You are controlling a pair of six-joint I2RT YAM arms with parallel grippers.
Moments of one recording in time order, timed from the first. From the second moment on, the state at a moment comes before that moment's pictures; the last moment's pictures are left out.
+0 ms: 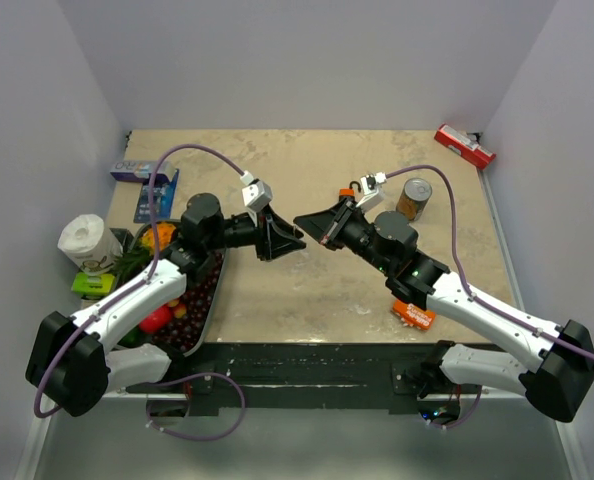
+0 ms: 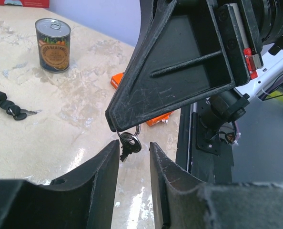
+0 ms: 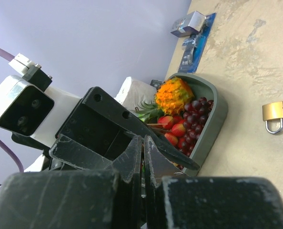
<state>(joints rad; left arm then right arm) -0.54 1.18 0.77 0.35 0.82 -0.26 0.81 1.09 0.81 0.24 0.01 1.05</state>
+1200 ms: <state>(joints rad) -0.65 1.20 0.79 -0.04 0.91 -0.04 0.74 0.97 0.91 -0.20 -0.01 0.70</state>
